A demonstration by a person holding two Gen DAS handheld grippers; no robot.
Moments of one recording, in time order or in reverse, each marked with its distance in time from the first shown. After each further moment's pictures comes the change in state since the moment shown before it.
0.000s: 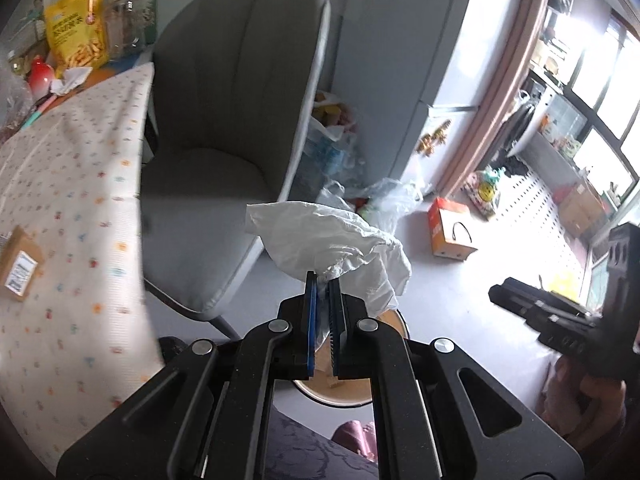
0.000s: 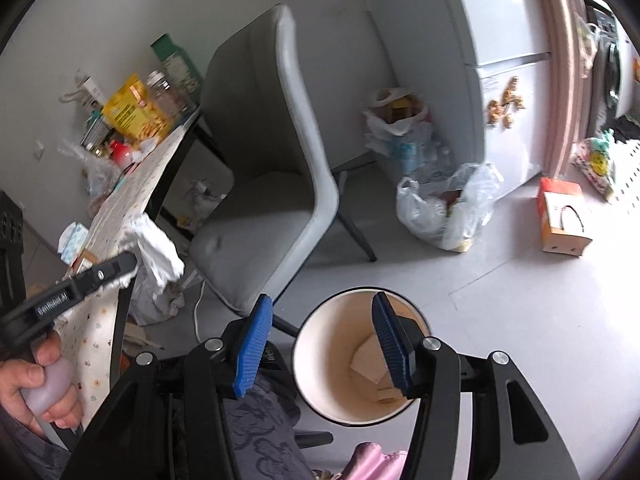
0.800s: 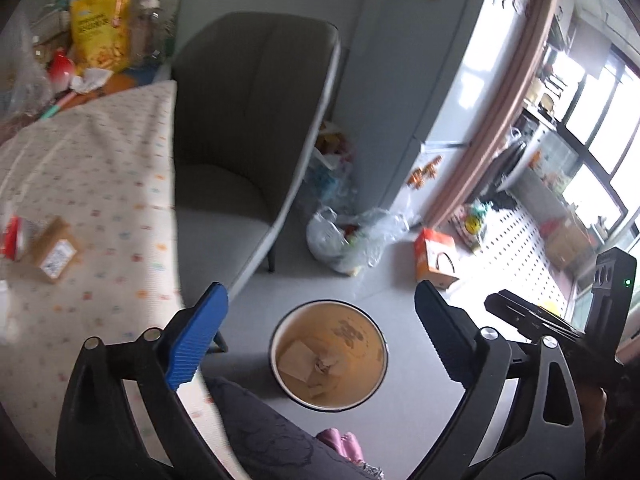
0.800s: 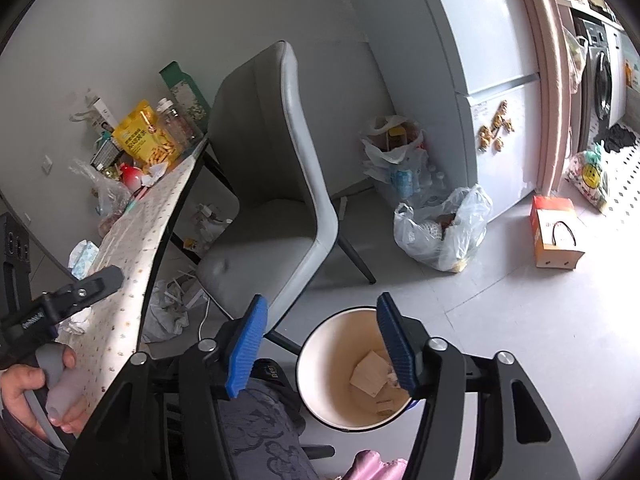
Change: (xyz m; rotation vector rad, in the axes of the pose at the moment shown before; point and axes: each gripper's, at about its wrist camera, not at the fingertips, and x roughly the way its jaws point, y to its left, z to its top) left arm -0.065 0.020 -0.001 -0.089 -0.113 -0.027; right arm -0.047 0.002 0.006 -0.009 -0.086 0.021
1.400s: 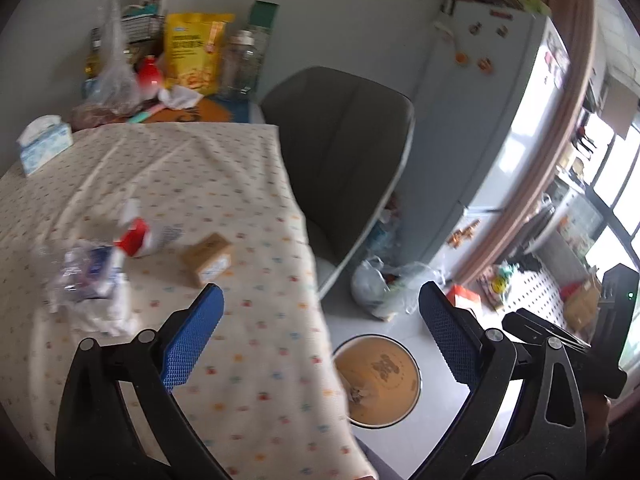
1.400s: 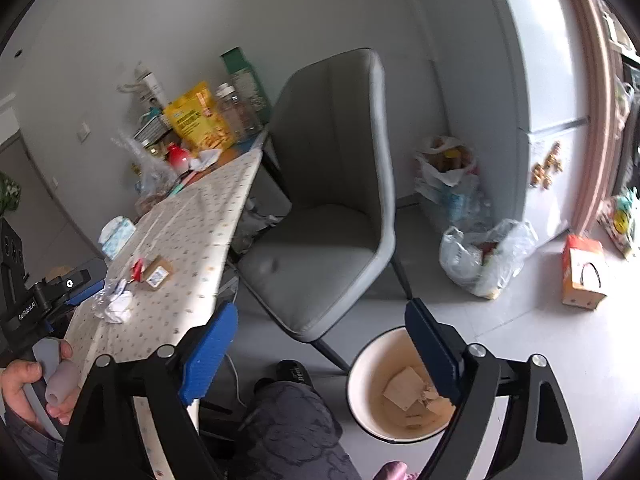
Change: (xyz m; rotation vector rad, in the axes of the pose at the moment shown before) left arm -0.096 0.099 -0.010 -0.152 -0.177 0.116; right arm -0.003 0.110 0.010 -0.145 -0.008 0.093
